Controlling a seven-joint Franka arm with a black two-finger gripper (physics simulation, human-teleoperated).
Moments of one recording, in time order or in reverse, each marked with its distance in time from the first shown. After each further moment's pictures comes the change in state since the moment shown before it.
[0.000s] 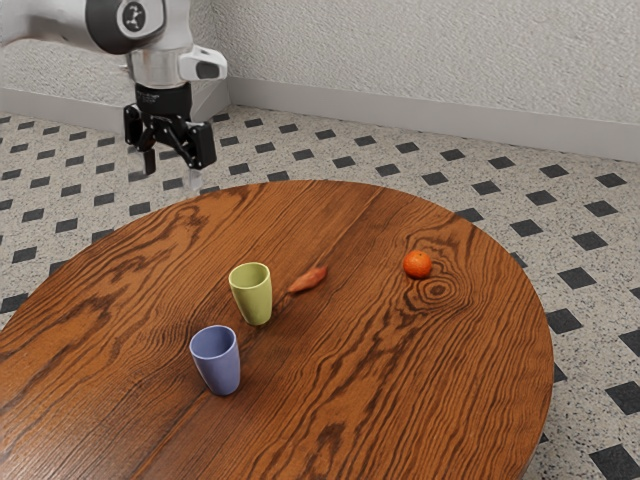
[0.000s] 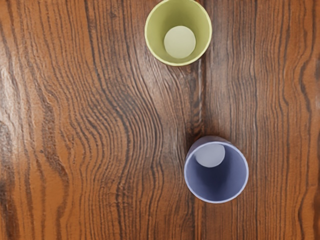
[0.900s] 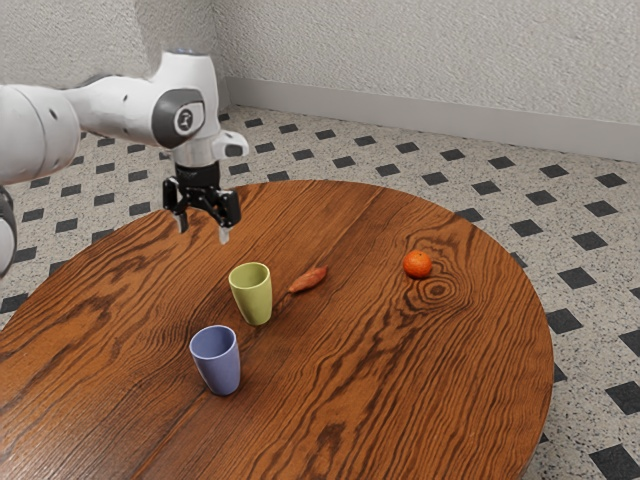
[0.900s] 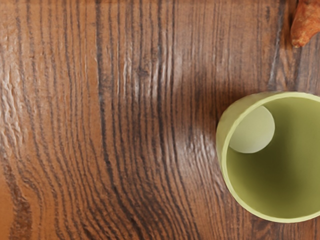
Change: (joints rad) arm 0.118 0.358 0.005 0.019 -0.019 0.325 0.009
